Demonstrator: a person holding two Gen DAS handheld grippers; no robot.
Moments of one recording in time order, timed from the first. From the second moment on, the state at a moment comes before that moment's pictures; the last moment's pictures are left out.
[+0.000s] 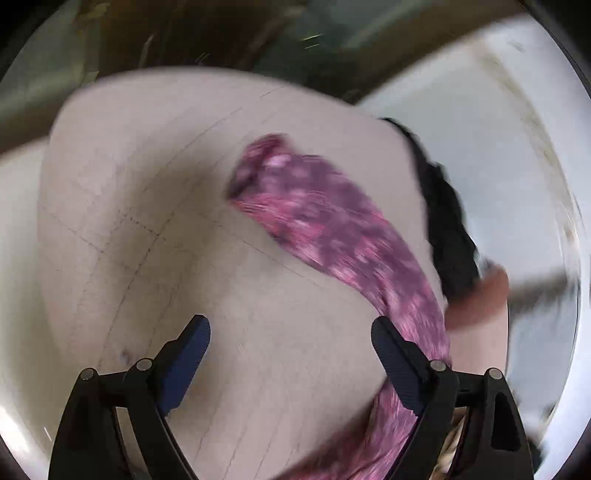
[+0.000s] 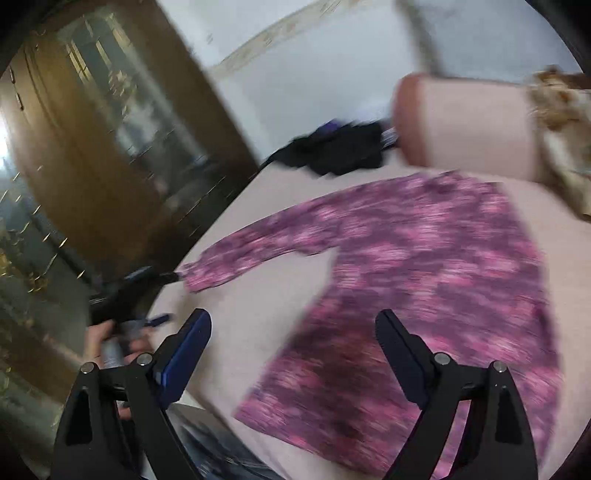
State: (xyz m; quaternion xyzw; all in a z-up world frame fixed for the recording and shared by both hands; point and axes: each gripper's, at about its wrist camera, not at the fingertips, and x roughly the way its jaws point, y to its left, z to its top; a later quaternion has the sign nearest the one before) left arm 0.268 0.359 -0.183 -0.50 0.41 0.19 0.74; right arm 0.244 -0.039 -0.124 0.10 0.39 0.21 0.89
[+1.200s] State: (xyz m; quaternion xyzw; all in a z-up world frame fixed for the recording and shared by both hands) left arm 0.282 0.082 -0.039 -0.07 0.28 -0.16 0.94; right arm 0.347 -0.123 -0.148 0.15 0.43 0.18 0.87
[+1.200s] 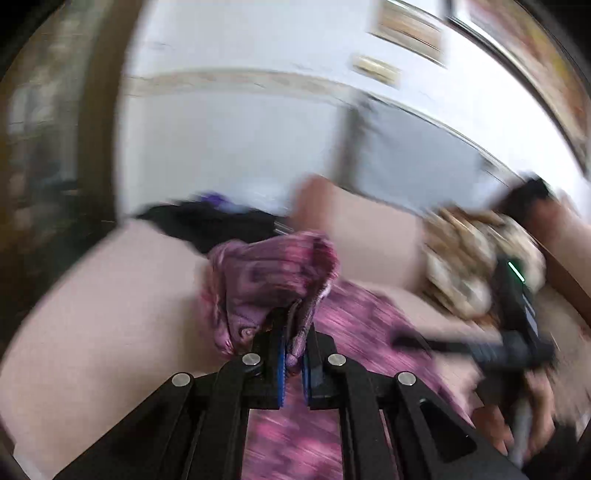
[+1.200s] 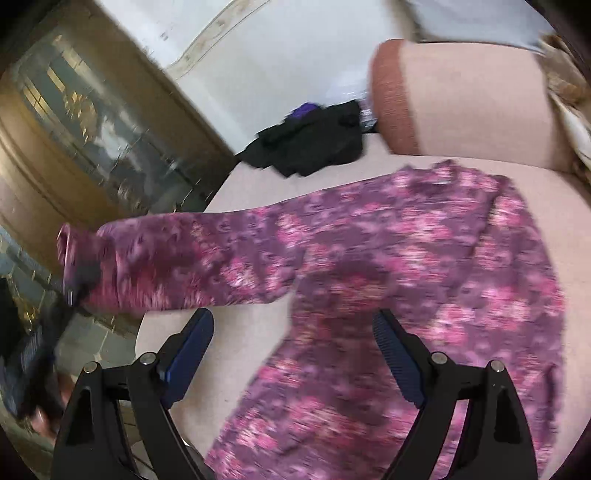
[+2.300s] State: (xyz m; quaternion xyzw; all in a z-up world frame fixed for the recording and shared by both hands) left arm 0.190 -0.107 -0.130 0.12 0.34 -0.42 0.83; right arm 0.284 -0.237 -0.206 0.23 0.50 0.20 0.81
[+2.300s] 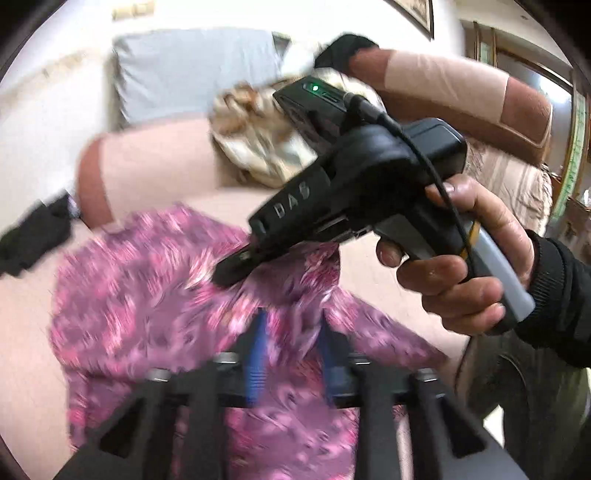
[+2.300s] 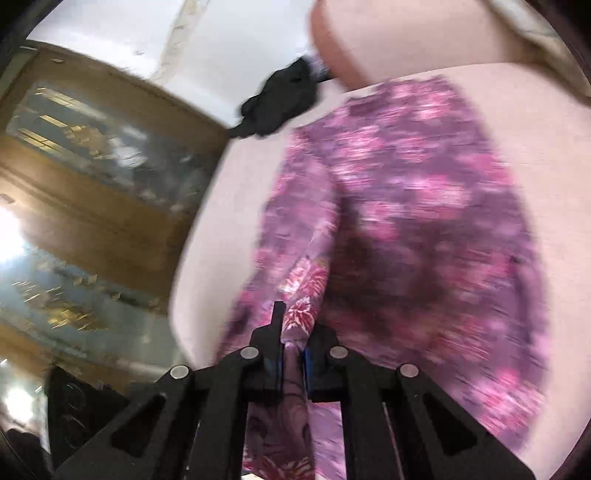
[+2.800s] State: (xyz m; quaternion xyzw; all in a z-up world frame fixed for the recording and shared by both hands) left arm 0.339 0.029 -0.149 -0.14 0.50 -0.14 0.84; right arm 0.283 -0.250 -0.244 0.11 0.52 0.06 0.84
